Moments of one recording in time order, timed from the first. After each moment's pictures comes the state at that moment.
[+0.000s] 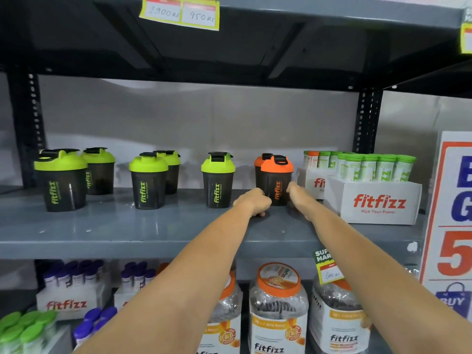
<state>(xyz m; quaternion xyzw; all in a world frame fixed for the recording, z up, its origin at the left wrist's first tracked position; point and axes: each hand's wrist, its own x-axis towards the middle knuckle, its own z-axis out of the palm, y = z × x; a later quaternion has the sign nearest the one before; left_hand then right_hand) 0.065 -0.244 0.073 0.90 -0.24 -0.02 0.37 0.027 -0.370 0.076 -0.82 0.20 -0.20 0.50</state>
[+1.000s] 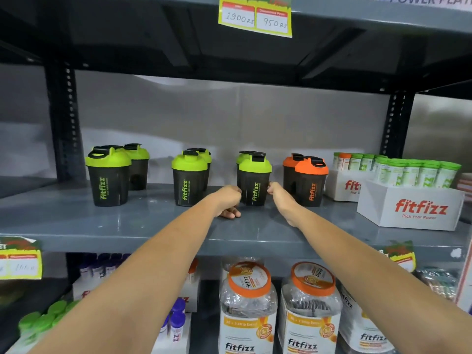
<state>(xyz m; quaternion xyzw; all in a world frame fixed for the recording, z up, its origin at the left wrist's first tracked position) 0.098 -0.092 0.081 0.85 -0.18 -0.08 0.49 0.063 -0.242 0.069 -0.82 0.16 -0.16 0.53</state>
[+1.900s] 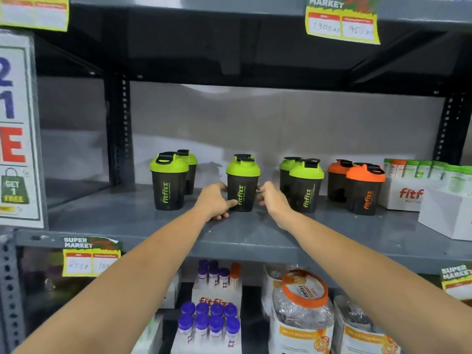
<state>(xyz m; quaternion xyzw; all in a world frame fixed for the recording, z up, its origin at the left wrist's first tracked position) 0.144 0.054 0.067 0.86 -0.16 0.08 0.48 0.094 -0.095 0.074 -0.79 0.09 -0.20 0.58</state>
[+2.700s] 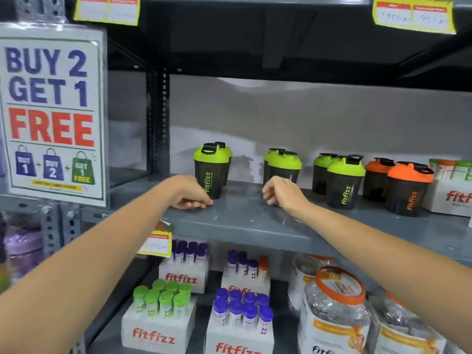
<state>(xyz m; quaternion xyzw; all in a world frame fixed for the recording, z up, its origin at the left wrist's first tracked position) 0.110 0.194 0.098 0.94 -0.03 -0.07 0.34 0.080 -0.034 0.080 -0.85 -0.01 -0.20 0.49</state>
